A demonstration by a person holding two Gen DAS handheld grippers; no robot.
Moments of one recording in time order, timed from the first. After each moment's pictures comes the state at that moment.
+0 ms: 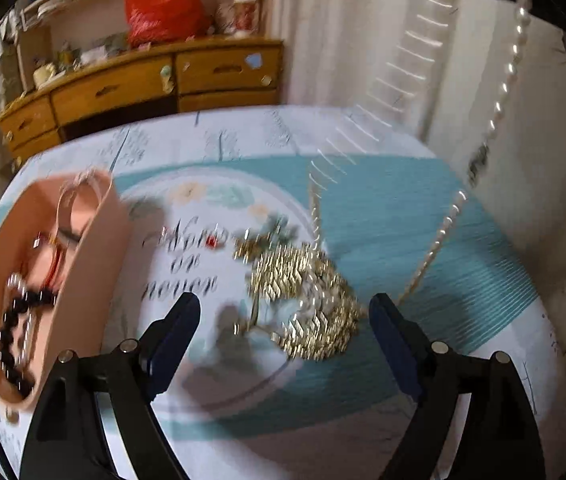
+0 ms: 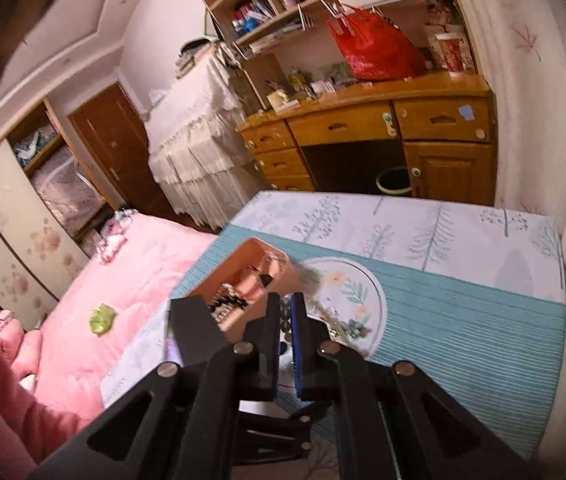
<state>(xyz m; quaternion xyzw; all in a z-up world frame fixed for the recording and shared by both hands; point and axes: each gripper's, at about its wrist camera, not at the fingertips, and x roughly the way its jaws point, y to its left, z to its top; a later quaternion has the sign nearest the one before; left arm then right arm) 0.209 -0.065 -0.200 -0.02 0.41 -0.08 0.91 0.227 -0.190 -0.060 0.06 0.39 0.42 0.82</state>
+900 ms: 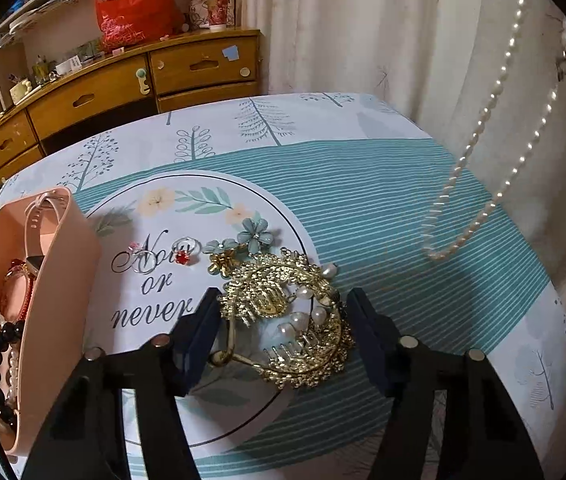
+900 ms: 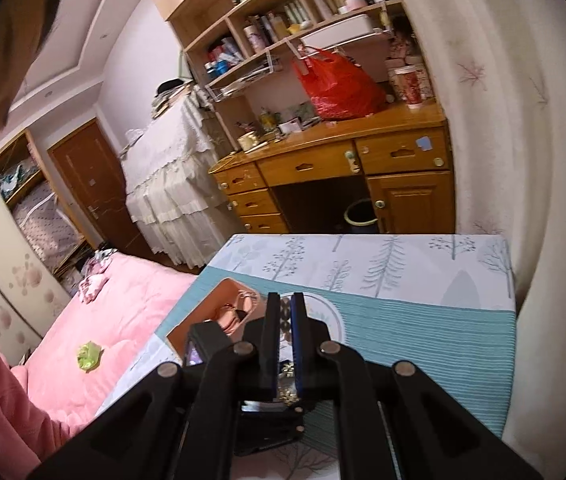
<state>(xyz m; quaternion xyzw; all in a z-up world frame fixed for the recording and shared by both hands) 0.225 -0.079 -0.212 0.01 0.43 -0.10 0.90 0.224 -0.240 -0.027 0.09 0.35 0.35 0.86</state>
